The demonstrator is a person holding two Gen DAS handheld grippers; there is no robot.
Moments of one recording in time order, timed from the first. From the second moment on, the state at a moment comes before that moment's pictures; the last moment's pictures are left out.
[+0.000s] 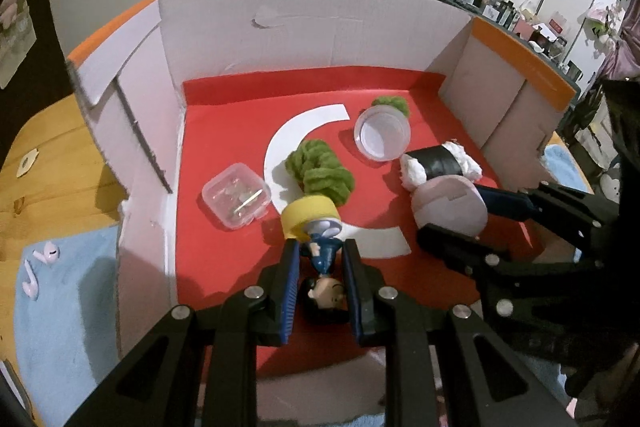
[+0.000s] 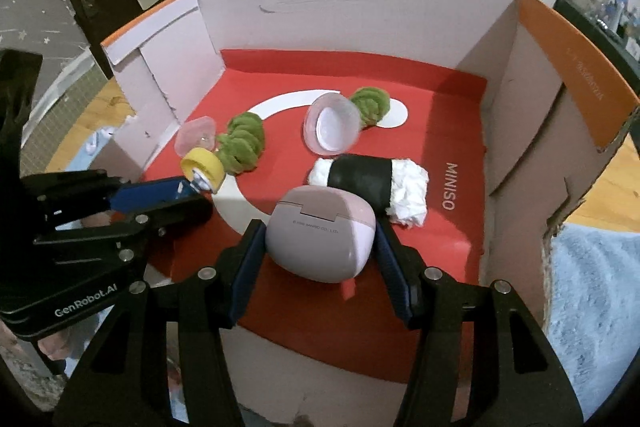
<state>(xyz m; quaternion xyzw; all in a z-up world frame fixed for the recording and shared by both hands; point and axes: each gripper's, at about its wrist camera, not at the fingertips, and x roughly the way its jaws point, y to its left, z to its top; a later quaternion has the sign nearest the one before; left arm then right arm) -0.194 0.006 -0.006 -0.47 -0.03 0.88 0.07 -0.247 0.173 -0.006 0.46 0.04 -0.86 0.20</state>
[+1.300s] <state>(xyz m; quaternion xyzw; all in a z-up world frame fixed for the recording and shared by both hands) -0.197 0.004 -0.009 -0.45 -0.04 0.89 0.05 -0.243 0.172 -0.005 0.45 0.01 -0.87 0.23</state>
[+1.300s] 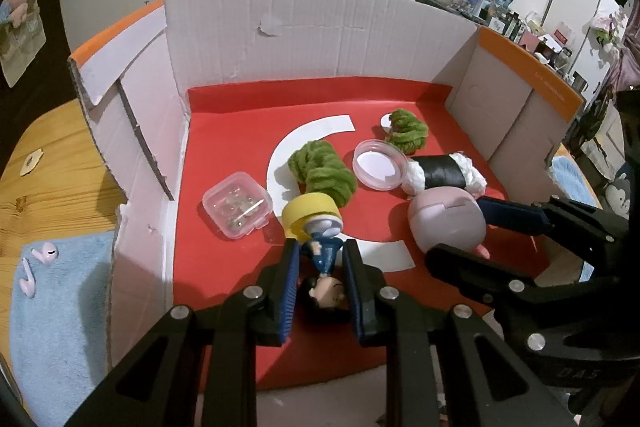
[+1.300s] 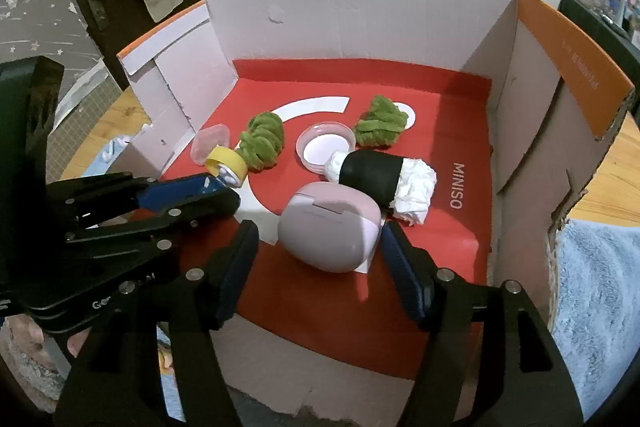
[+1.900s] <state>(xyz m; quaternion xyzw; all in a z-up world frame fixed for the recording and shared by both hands) -0.181 0.004 0.002 -0.43 -0.03 0.90 0.05 -0.227 0.174 0.006 0.43 0.01 -0.87 0.23</state>
